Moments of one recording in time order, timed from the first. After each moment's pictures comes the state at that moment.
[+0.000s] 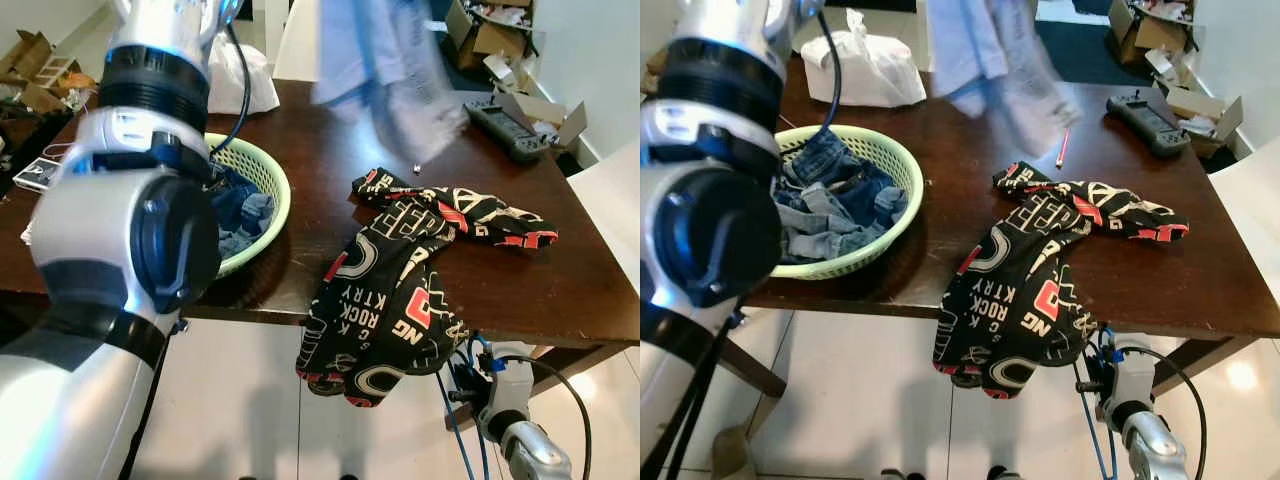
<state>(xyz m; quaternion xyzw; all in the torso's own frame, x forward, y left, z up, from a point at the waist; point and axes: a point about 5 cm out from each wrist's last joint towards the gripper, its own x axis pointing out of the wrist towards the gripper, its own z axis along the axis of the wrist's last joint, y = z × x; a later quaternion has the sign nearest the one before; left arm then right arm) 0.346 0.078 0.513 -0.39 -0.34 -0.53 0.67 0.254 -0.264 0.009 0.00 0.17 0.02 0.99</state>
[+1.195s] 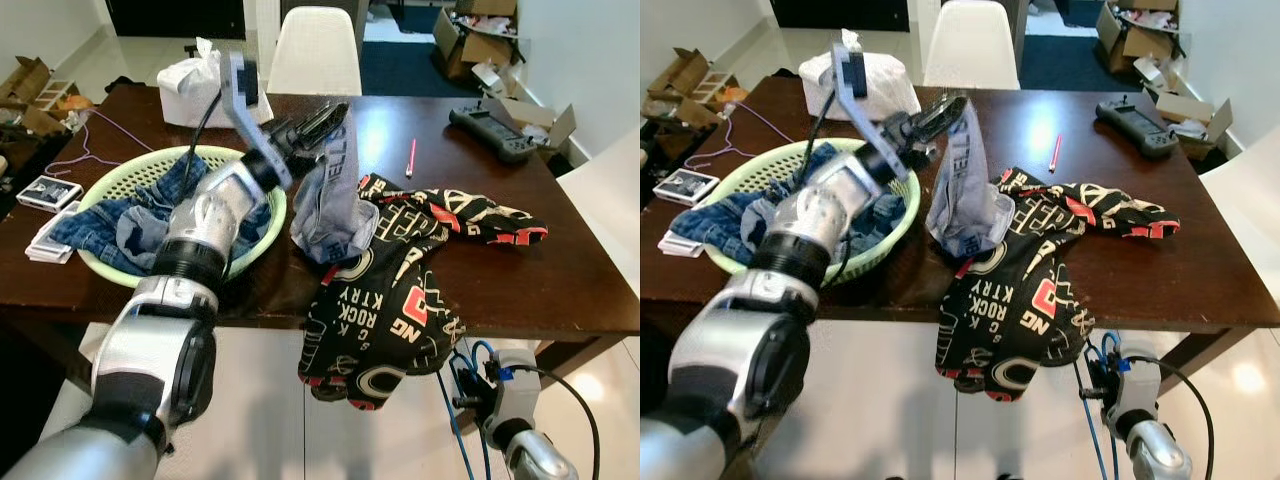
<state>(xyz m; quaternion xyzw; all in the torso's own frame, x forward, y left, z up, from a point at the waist) 0.393 0.098 0.302 -0.24 -0.16 -0.45 0.85 0.244 -0.267 0.009 0.01 0.16 0.02 0.99</state>
